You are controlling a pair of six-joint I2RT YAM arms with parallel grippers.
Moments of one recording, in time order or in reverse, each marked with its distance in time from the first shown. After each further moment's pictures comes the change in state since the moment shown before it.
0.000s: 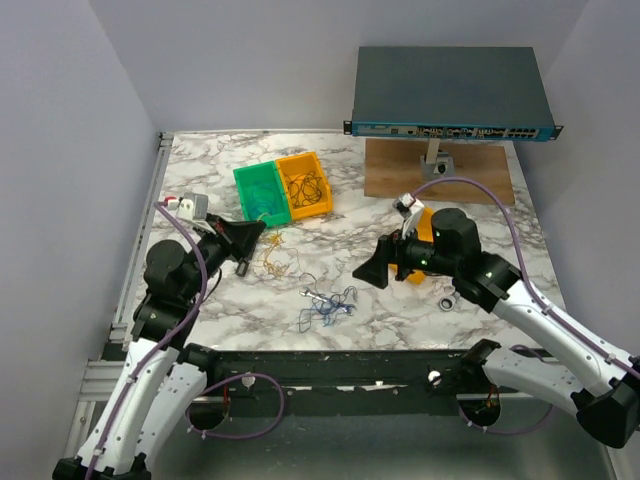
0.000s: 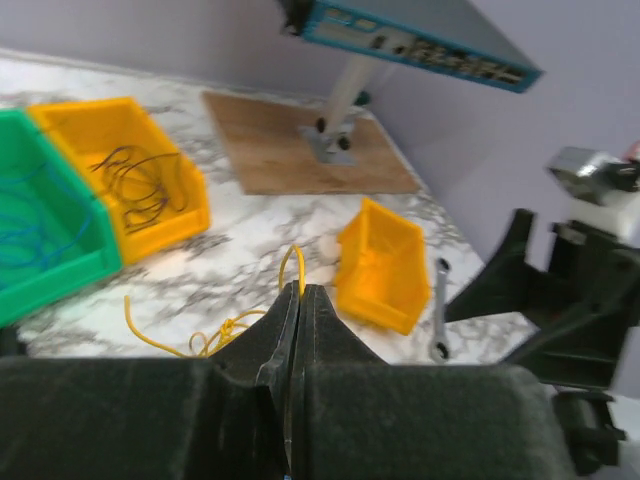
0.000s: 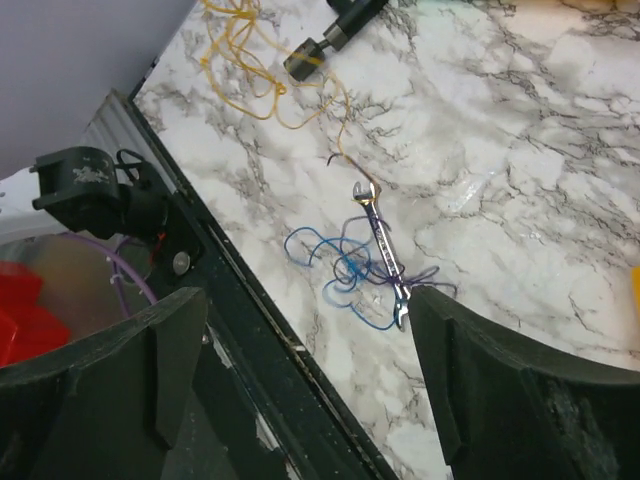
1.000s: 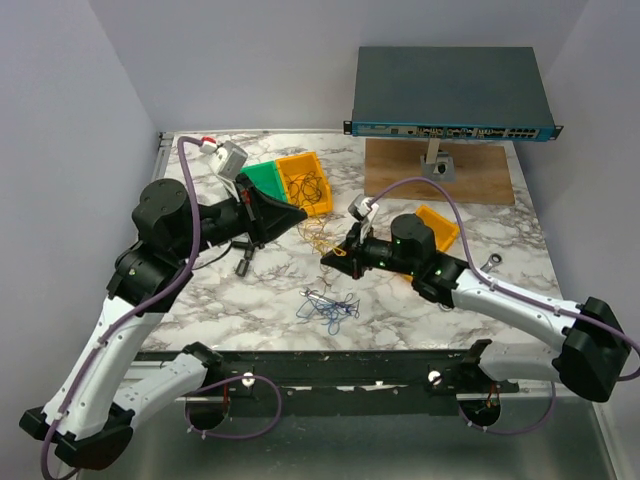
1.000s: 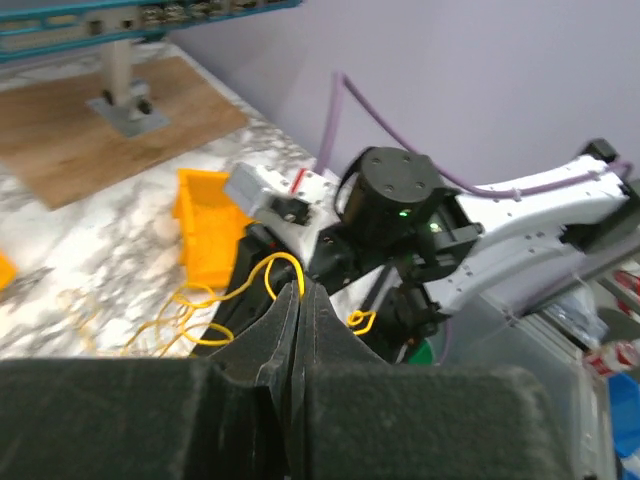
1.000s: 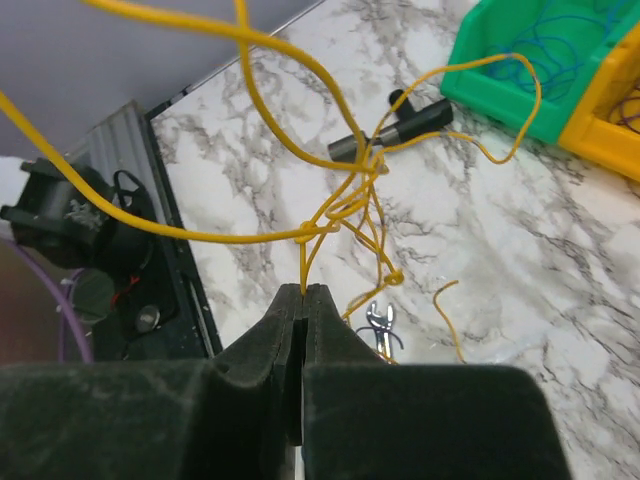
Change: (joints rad) left arm -0.238 0.349 0.656 -0.309 0.328 0.058; right arm 0.177 0.274 -0.058 0.526 0.019 -0.136
